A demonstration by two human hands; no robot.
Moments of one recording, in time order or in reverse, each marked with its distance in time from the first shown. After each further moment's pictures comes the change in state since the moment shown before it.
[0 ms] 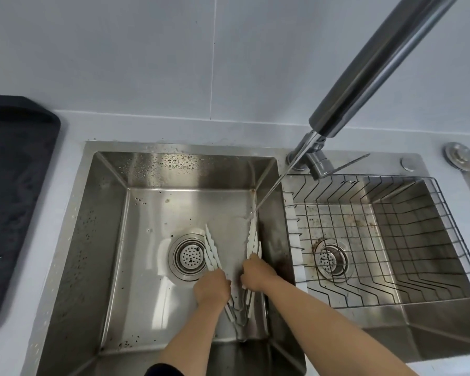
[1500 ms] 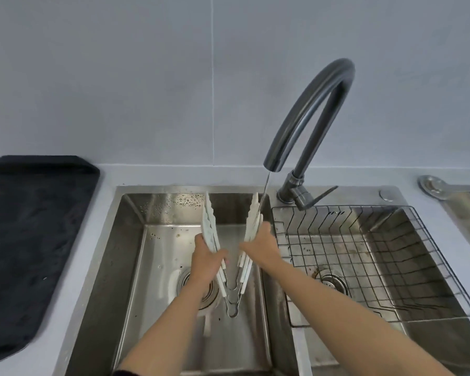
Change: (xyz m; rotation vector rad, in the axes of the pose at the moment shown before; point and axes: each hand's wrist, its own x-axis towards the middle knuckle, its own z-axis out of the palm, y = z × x) left_hand -0.041 0.019 -0.114 -1.070 0.264 0.183; right_hand -0.057 -0.028 -0.101 0.780 0.509 -0.120
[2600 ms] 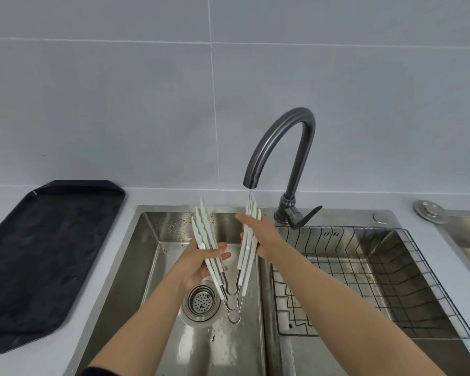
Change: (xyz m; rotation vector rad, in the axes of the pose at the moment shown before) left_hand -0.042 0.048 -0.033 -0.523 -0.291 -0.063; right_hand -0.016 -0.055 -0.054 0.676 -0.241 0.012
